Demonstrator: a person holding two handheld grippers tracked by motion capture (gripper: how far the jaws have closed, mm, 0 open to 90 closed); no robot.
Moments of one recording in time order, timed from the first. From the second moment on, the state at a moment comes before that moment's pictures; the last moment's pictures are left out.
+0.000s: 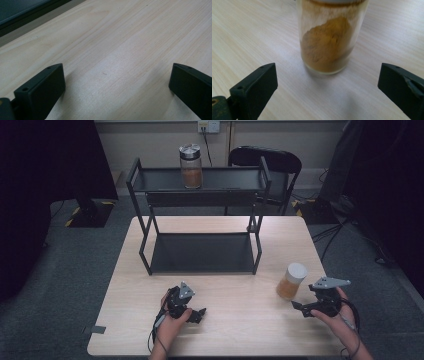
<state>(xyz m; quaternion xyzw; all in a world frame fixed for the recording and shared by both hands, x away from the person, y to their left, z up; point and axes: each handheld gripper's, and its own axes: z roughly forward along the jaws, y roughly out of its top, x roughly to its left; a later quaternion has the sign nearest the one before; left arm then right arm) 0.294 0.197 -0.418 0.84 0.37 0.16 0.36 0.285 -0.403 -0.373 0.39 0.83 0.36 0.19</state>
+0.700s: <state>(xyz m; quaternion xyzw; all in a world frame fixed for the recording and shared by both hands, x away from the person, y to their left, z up) 0.294 0.197 -0.418 0.84 0.37 0.16 0.36 0.312 -0.405 -0.376 0.38 0.79 0.45 0.19</state>
